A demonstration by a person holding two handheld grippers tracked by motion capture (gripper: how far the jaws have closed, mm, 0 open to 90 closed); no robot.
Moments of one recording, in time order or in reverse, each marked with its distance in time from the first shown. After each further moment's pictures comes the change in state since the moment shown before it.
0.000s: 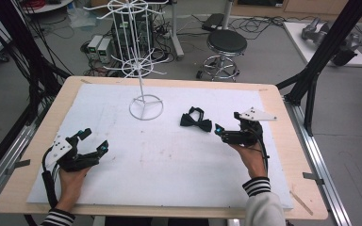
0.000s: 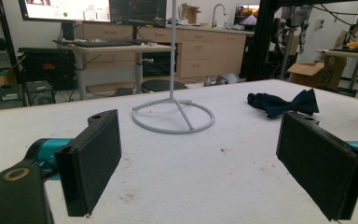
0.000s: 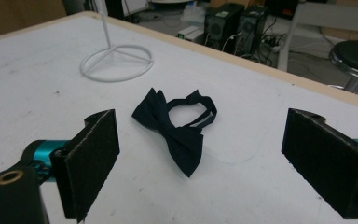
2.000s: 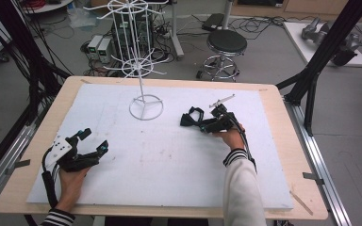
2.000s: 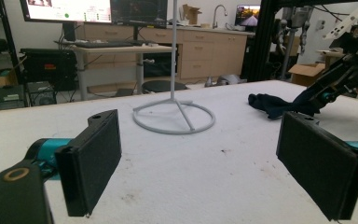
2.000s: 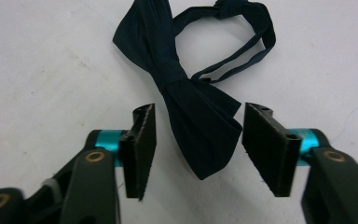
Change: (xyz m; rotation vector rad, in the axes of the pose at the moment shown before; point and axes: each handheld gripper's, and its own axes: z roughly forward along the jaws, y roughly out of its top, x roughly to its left) left arm 0.000 0.000 0.000 -0.003 0.004 0.001; right arm -0.013 0.003 0.108 0.494 0.139 -0.017
